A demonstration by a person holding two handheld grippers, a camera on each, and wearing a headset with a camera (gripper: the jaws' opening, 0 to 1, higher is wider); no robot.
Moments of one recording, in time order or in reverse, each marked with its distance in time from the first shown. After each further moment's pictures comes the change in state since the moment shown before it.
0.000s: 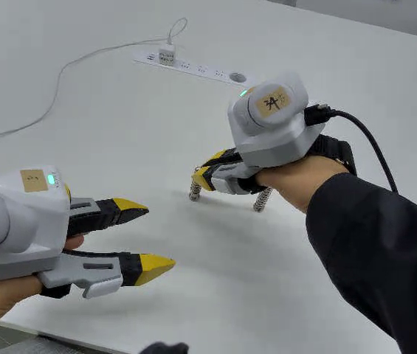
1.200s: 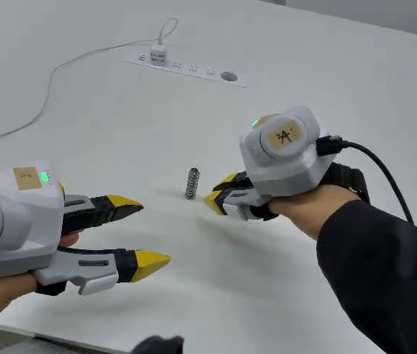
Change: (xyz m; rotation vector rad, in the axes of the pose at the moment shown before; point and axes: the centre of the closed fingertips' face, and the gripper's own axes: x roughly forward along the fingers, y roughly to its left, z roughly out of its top) left arm 0.000 0.001 0.004 0.017 0.002 0.001; right arm -0.024 0.005 -0.041 0.030 0.025 -0.030
